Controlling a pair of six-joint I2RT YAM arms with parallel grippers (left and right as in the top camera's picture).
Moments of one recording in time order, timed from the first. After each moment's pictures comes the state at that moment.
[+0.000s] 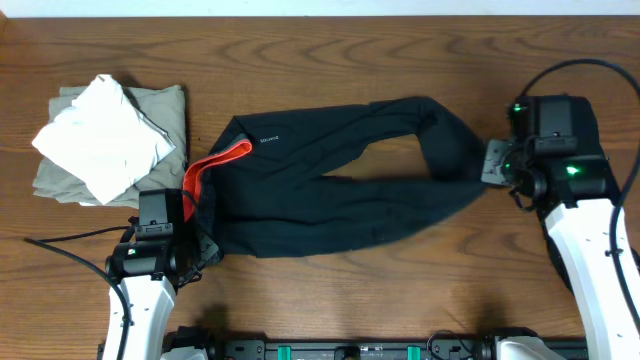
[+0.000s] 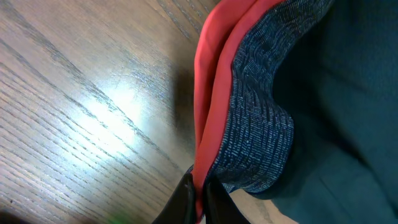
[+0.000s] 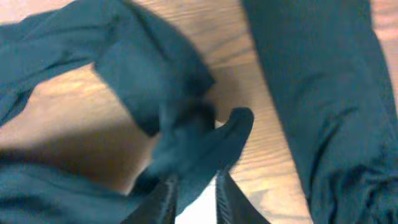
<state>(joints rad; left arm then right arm) 0.09 0.99 0.61 -0.93 0.00 -0.66 0.06 1.30 1.15 -0.92 0.16 0.26</state>
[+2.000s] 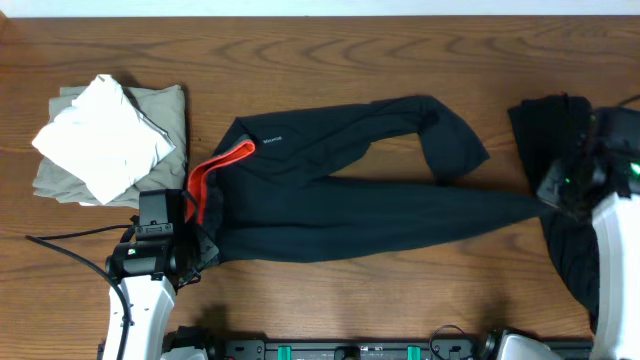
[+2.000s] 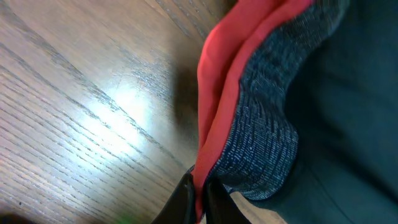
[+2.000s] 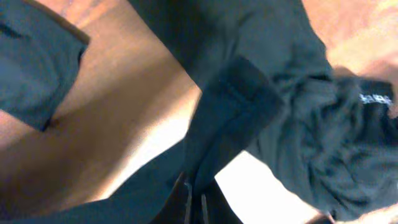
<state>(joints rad) 0.09 0.99 0.61 -0.94 0.00 -0.62 -0.29 1.30 1.15 -1.12 0.16 0.27</state>
